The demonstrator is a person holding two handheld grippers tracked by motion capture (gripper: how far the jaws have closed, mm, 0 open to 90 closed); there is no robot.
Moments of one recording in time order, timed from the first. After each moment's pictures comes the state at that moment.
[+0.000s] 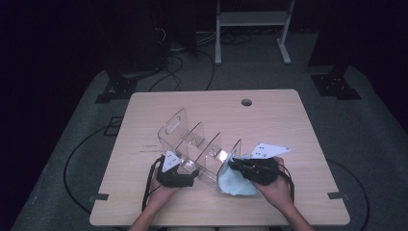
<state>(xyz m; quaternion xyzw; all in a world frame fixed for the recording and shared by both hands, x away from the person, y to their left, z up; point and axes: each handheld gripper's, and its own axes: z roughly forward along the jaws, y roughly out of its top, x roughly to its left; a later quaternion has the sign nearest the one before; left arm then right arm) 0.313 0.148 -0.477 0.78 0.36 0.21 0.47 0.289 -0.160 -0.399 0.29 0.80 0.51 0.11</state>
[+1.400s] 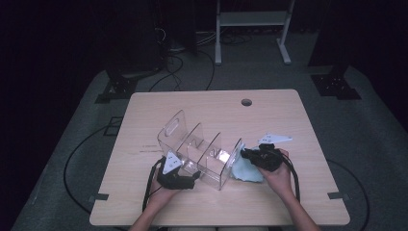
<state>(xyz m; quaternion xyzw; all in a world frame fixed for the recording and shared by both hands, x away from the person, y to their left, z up) 0.308 0.145 -0.476 0.79 0.34 0.21 0.47 0.347 -0.193 -0.444 0.40 0.78 0.47 0.11</state>
